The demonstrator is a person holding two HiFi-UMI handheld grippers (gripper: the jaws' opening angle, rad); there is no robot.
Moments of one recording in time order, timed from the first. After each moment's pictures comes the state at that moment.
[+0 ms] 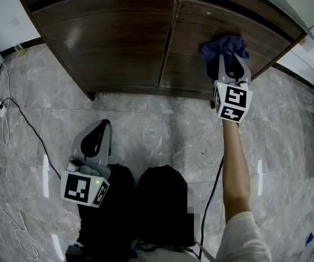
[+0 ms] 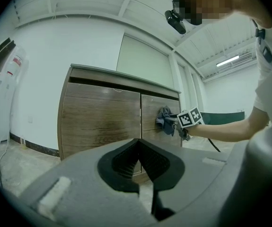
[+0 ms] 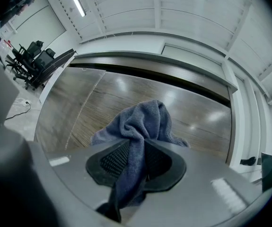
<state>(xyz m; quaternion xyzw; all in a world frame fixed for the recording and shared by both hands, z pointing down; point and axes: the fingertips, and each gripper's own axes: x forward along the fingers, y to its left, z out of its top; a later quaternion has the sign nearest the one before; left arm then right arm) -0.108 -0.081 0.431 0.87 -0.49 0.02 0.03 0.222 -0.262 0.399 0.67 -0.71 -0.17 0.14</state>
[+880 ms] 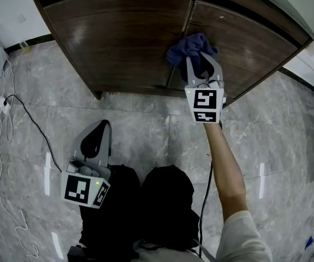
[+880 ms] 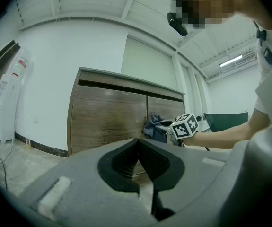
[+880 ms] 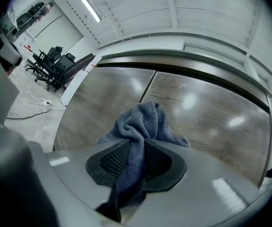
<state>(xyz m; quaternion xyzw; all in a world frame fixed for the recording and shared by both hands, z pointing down) -0.137 -0.078 0.429 0.86 -0.51 0.01 0.03 0.088 -0.269 0.434 0.57 -0.78 -0.19 0.17</state>
